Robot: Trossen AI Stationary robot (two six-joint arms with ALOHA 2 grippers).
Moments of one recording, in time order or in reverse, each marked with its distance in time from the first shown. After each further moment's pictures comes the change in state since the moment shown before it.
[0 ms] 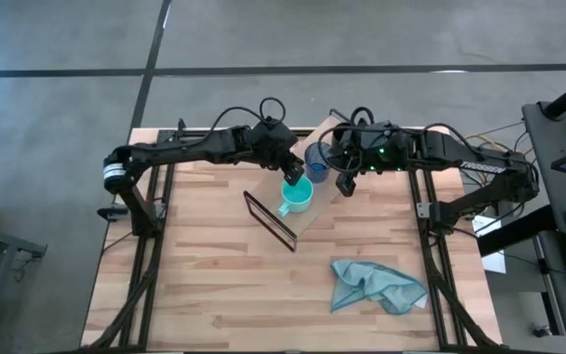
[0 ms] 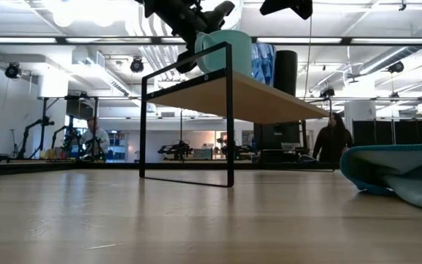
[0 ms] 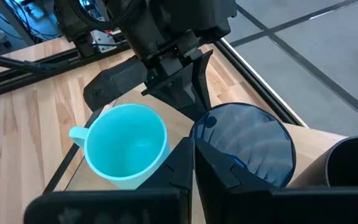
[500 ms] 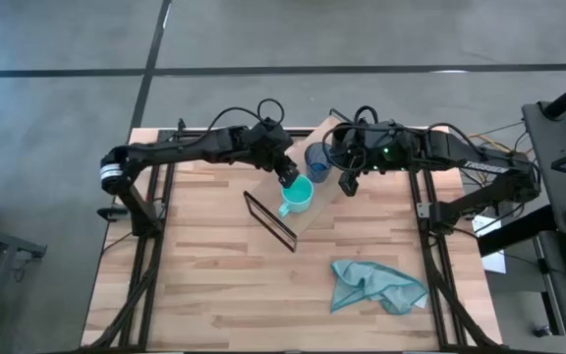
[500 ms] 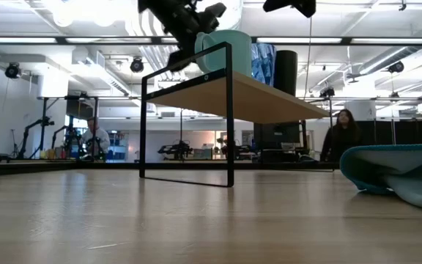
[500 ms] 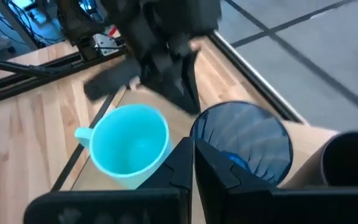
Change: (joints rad) left arm 0.002 -0.019 0.000 -0.104 -0.001 0.001; right arm 0.007 -0.015 0.000 -0.007 0.000 0.015
